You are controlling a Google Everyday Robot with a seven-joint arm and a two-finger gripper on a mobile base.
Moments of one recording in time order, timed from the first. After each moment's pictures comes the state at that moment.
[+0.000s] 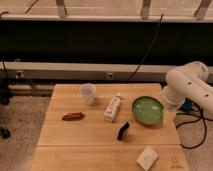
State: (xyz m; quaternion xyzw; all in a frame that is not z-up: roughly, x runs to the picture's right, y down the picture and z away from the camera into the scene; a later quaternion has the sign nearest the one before) arm 0.287 0.108 0.683 -0.28 0.02 0.02 0.96
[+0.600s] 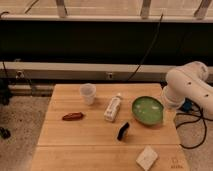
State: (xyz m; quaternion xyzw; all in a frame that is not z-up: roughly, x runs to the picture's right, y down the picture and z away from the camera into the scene) arm 0.287 0.110 0.684 -0.28 0.02 0.02 0.96
